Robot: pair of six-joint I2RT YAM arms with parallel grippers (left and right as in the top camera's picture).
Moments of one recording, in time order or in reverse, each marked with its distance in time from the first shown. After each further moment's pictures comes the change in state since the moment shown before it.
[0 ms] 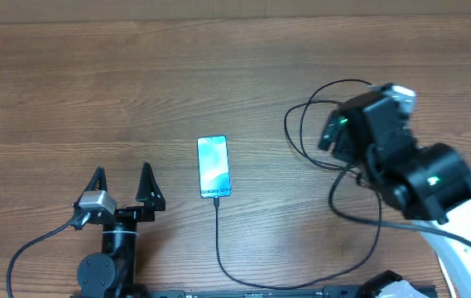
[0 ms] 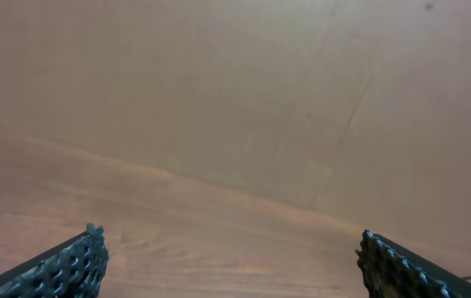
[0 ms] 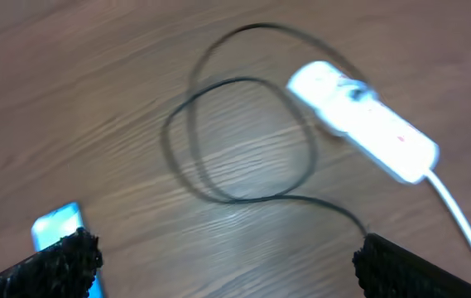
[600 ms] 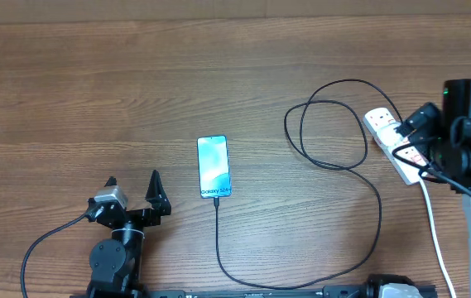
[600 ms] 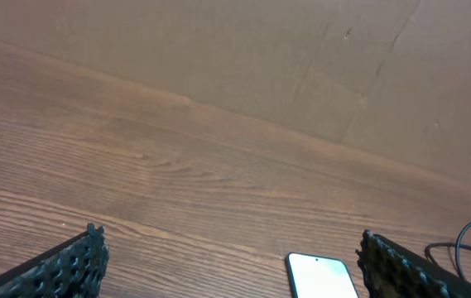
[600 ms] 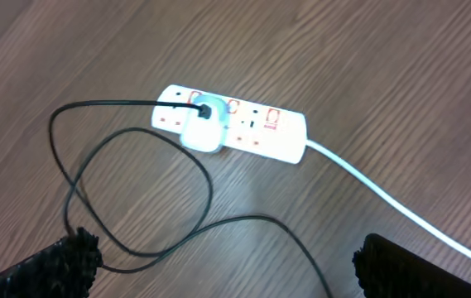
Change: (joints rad) left arm 0.000 0.000 -0.072 -0.128 0.000 -0.022; right arm -0.536 0.003 0.000 -0.056 -0.124 -0.026
